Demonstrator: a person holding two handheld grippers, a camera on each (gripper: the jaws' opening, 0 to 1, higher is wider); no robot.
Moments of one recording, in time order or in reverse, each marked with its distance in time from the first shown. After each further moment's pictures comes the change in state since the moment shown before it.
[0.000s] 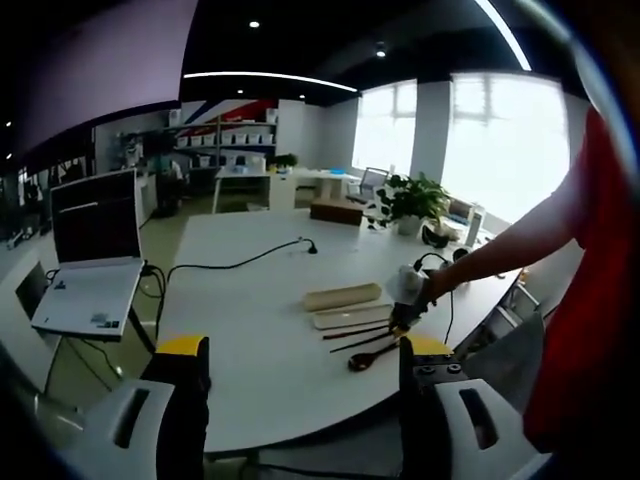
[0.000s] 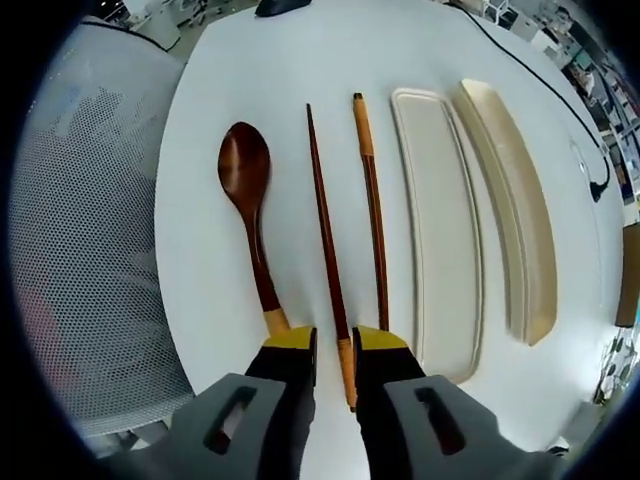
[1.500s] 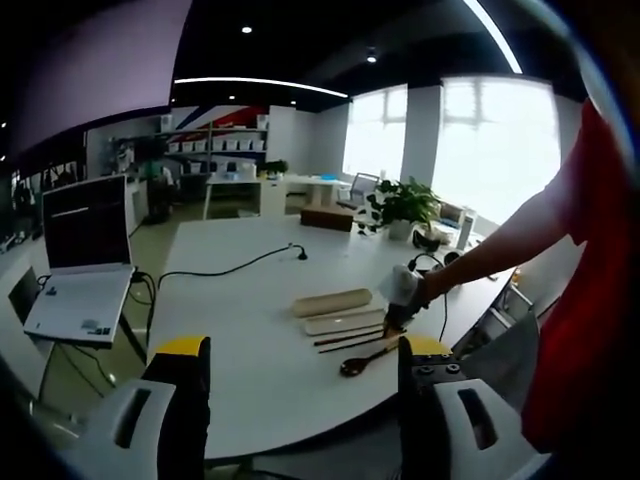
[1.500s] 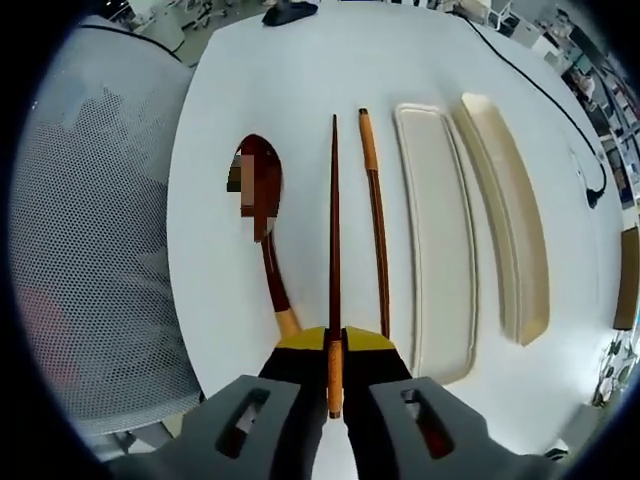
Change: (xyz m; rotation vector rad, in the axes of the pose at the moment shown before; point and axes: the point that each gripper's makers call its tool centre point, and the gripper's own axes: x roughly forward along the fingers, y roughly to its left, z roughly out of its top) left arm 0.002 -0.006 0.002 0.007 -0.030 -0.037; right arm -0.016 0.005 0.004 -0.008 -0.036 -0.001
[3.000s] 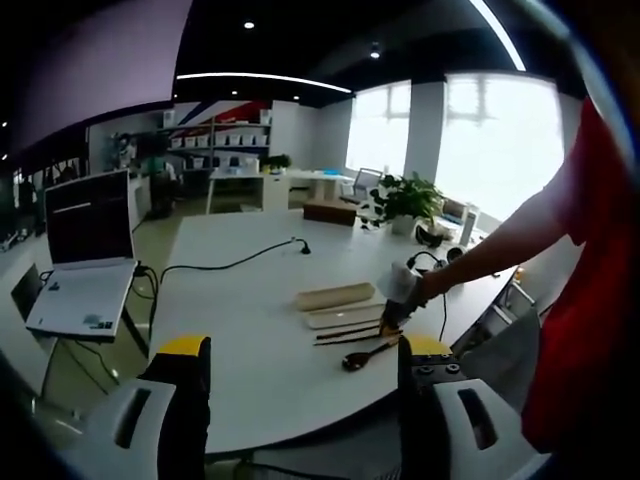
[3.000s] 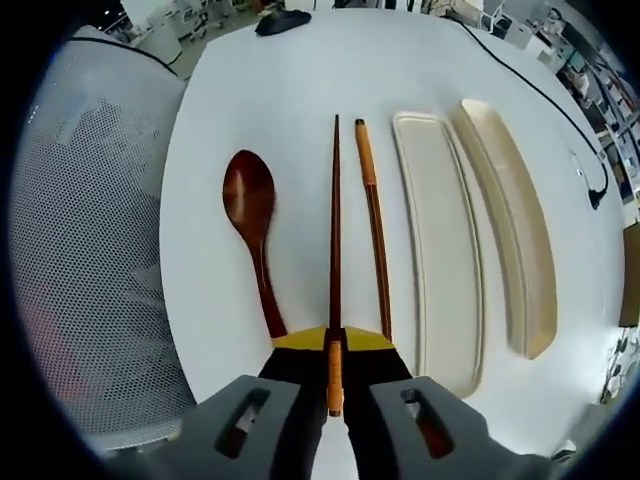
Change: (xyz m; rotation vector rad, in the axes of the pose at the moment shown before) left arm 0.000 0.001 -0.006 -0.001 0.027 0.015; right arm 0.016 -0.005 0.012 0.012 -0.045 -0.005
